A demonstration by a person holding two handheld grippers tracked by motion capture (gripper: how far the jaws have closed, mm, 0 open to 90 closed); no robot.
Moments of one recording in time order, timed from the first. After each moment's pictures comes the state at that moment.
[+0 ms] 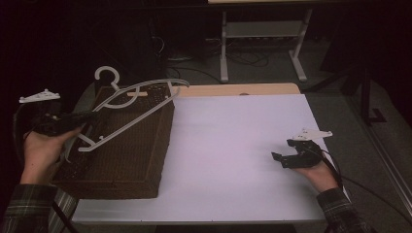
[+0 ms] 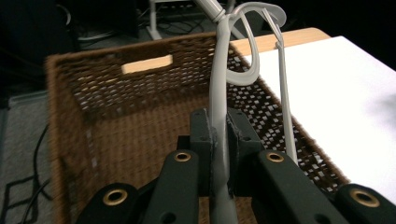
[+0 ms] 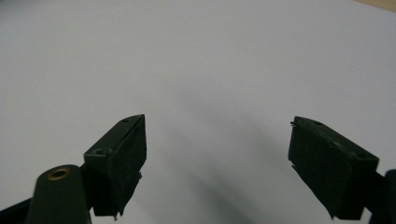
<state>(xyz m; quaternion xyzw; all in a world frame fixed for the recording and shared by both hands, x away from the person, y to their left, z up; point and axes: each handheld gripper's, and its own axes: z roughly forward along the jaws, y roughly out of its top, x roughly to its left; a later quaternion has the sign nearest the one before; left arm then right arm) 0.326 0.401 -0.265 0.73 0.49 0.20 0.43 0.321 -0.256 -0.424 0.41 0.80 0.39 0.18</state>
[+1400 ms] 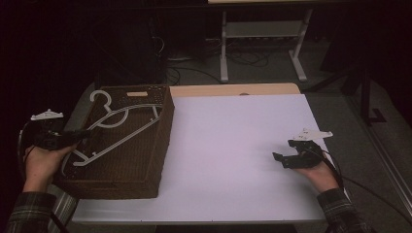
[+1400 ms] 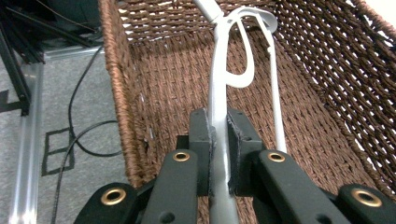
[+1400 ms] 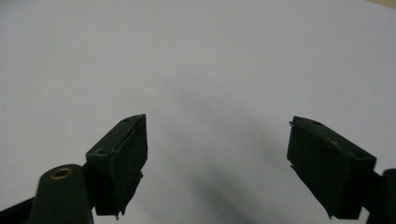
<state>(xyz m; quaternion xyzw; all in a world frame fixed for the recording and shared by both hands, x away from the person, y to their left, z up) 0.333 0.439 -0.331 0.74 0.53 0.20 0.36 0.321 -0.258 -0.426 0.42 0.80 0.38 0.18</state>
